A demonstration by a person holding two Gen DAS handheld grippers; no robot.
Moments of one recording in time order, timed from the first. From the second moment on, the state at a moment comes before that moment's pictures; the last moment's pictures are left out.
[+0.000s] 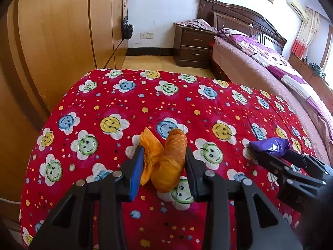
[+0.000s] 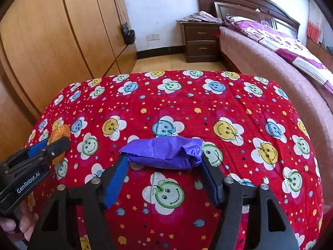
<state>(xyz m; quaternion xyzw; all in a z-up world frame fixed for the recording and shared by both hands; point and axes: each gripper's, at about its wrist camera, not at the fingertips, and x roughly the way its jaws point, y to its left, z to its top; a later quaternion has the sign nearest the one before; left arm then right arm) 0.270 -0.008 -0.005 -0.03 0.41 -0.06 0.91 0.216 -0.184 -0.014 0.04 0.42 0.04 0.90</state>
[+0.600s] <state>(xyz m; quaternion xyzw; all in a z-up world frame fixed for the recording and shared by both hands) 0.220 -0.021 0.043 -0.03 0.38 -0.11 0.92 0.129 -0.212 0.045 0.10 0.37 0.06 0.92</state>
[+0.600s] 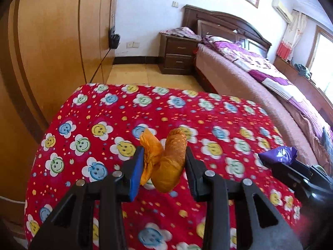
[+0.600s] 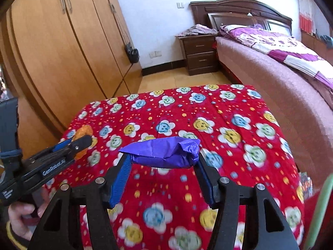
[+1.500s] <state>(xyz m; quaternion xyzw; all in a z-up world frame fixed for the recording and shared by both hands) 0.080 -0.081 0.082 -0.06 0.36 -0.23 0.90 -0.057 -0.287 0.083 0.17 0.30 -0.01 0.94</state>
